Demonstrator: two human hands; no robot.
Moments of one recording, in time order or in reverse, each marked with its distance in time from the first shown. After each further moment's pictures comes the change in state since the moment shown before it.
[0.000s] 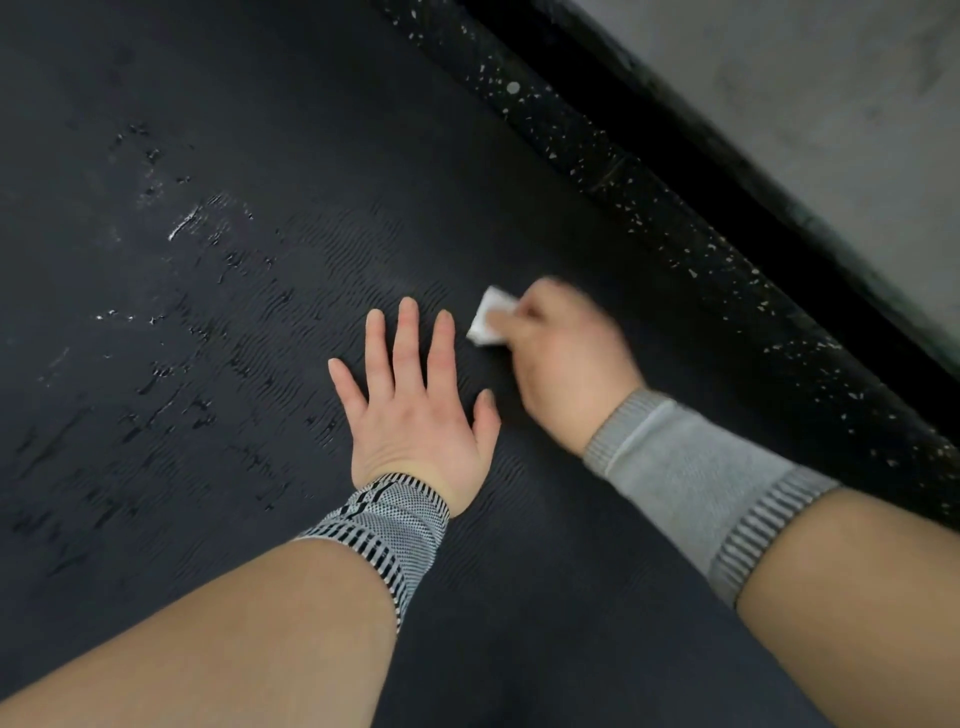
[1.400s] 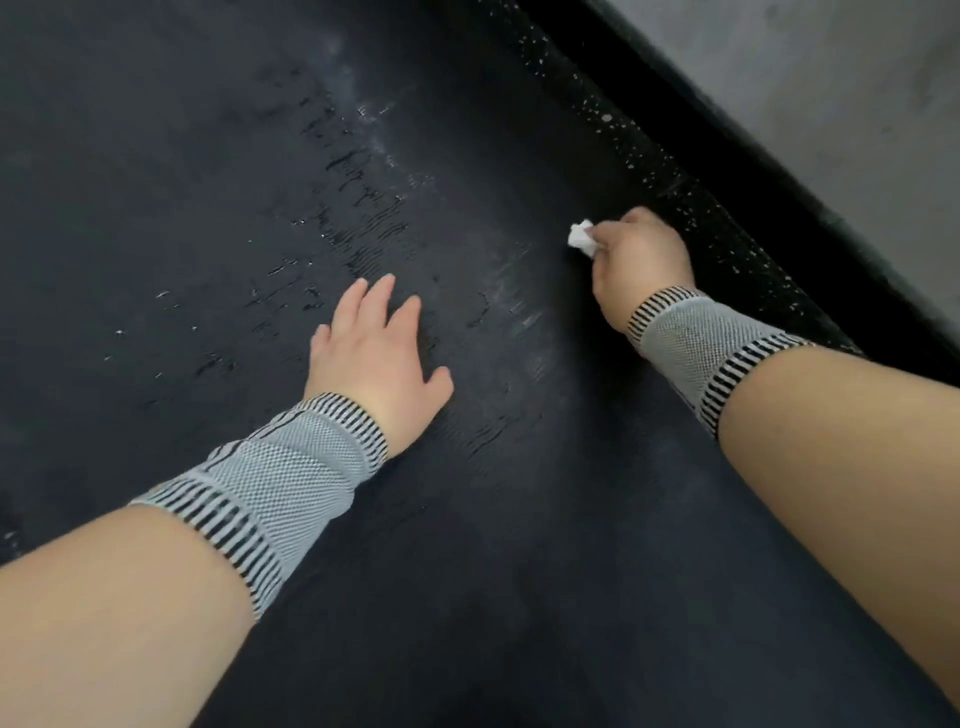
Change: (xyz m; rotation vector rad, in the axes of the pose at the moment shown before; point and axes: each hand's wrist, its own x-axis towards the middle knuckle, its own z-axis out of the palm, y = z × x) left_hand -0.053 -0.071 -0.057 -0.045 -0.153 -0.150; right_hand 0.020 -0.003 -0.007 -0.162 0.068 0.185
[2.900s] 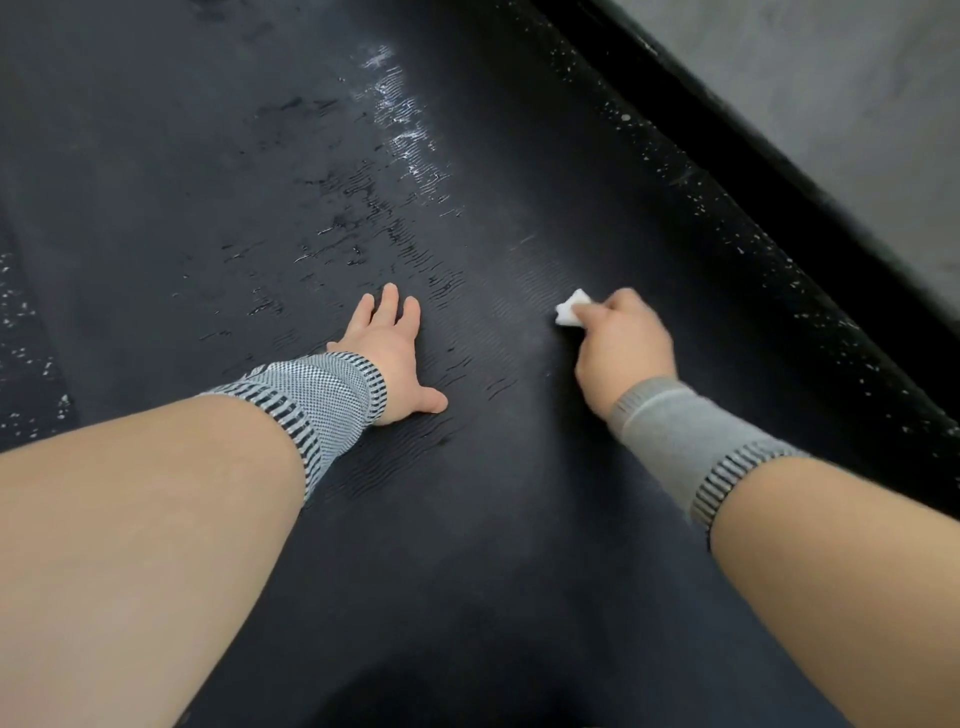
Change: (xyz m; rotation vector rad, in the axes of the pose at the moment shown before) left_hand -0.021 -0.027 0.021 0.103 -0.305 -0.068; right_hand -0.114 -0.029 0.012 -0.002 -0.057 -0.018
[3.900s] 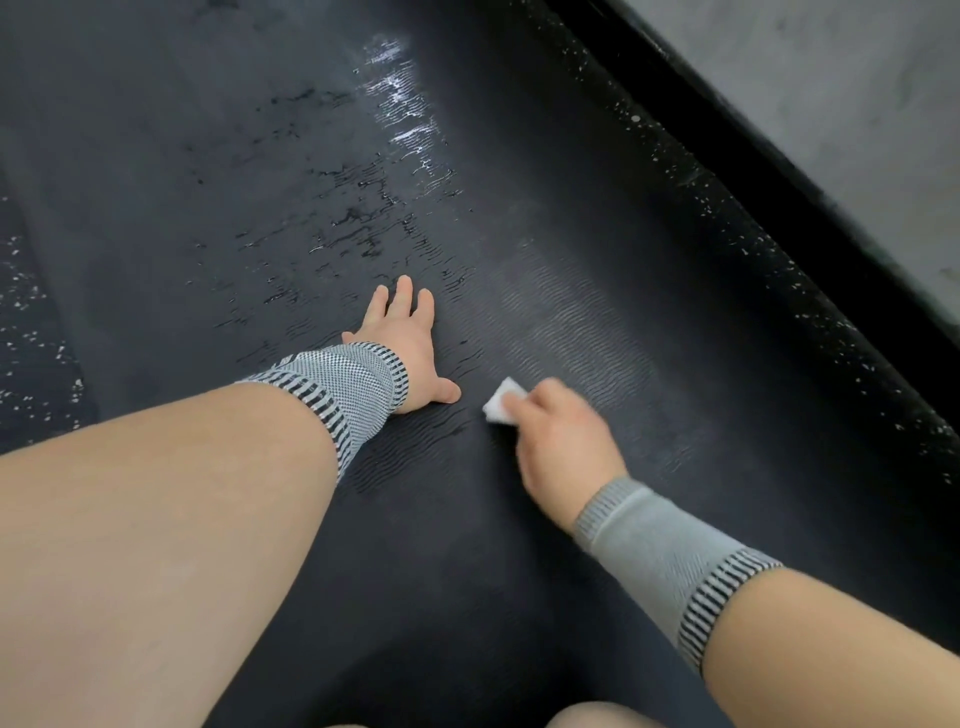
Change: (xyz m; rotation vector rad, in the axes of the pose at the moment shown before) left_hand -0.006 0.001 -0.003 -0.025 -0.001 0.003; right_hand -0.084 -0.042 0.023 0.116 0.028 -0.320
